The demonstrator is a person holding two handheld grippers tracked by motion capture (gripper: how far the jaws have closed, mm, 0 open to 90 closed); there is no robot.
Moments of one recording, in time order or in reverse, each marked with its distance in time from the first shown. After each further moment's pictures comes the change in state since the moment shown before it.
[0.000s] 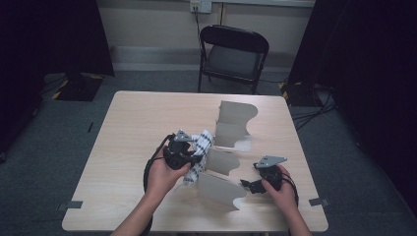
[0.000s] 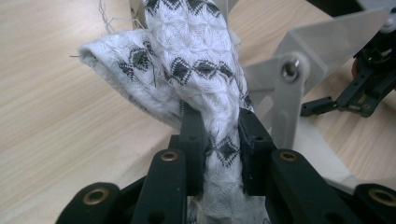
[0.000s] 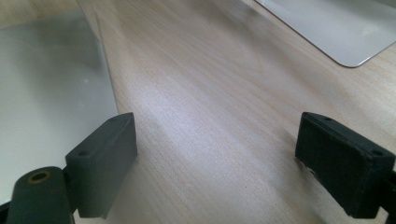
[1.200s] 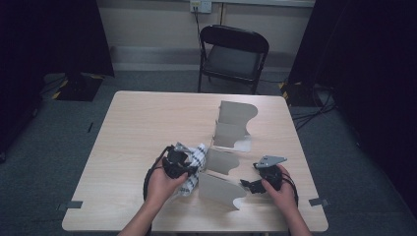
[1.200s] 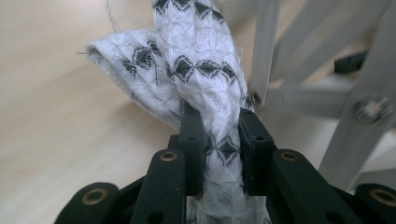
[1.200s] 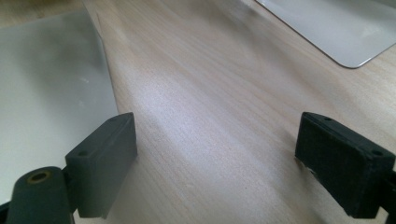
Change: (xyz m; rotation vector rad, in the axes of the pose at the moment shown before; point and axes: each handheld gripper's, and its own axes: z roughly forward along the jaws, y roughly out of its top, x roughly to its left) left arm 0.013 -0.030 0.019 0.075 0.029 -0.036; right arm 0.000 0.000 0.000 -0.001 0.001 -0.002
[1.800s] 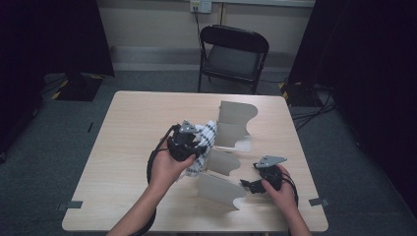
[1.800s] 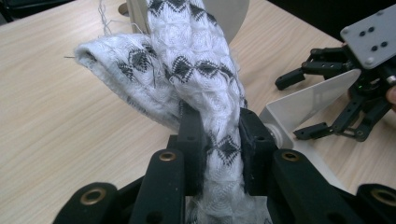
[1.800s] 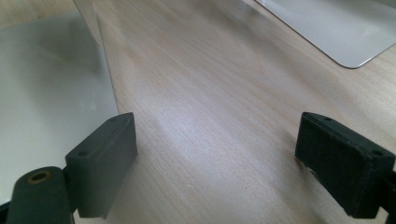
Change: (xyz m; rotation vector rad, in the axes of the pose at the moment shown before) left arm -0.021 0.059 -0.033 -0.111 0.007 0.096; right arm 0.000 0.000 0.000 0.001 0.000 0.001
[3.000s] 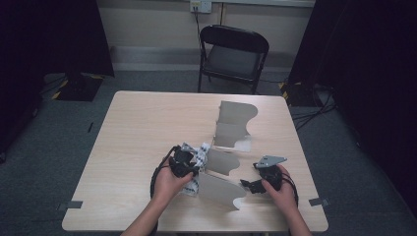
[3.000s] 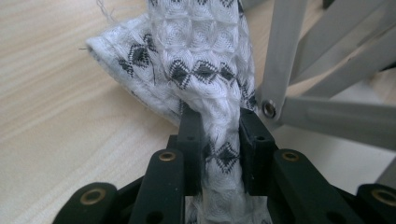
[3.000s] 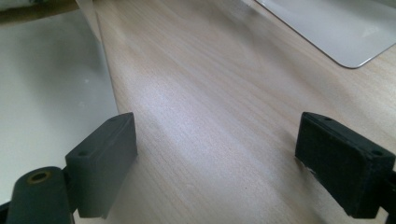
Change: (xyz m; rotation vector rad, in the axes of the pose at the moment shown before) left arm 0.013 -0.073 0.061 0.152 -0.030 -0.086; right arm 0.000 0.000 0.000 0.000 0.000 -0.001
